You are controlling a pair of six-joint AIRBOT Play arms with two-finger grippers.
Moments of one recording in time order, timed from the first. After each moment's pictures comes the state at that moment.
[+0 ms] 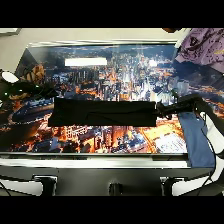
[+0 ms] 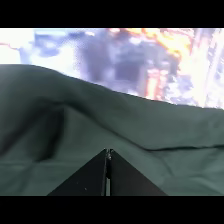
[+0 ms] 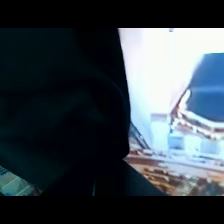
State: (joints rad) left arm 0.16 -1.64 1.51 1.02 -1.18 -1.51; right arm -0.24 -1.72 1.19 2.37 -1.18 -1.87
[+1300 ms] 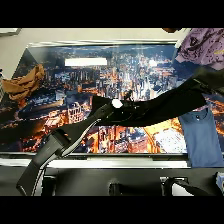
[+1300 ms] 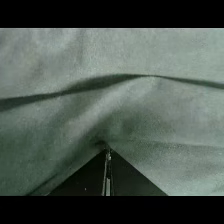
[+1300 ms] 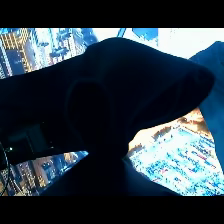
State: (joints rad) left arm -0.76 -2.27 2.00 0.38 -0.74 -1.74; right arm -0.22 -1.29 1.73 1.82 -1.61 -1.36
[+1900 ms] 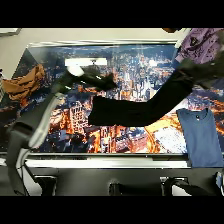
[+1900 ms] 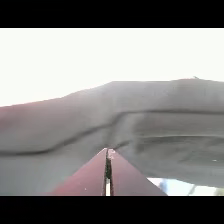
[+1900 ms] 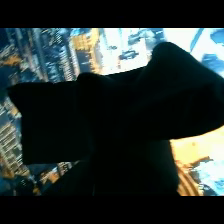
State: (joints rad) left arm -0.33 -1.97 2.04 0.79 -1.15 -1.72; right arm -0.05 -1.32 1.73 1.94 -1.49 -1.25
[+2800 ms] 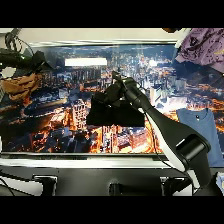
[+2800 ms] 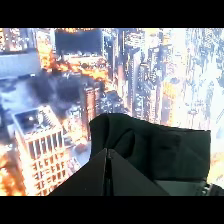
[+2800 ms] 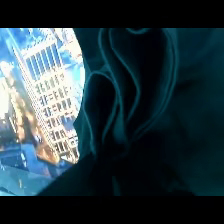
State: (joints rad) left arm 0.11 -1.69 2.03 1.02 -1.42 -1.68; right arm 0.60 -1.80 1.73 1.89 -1.01 -0.93
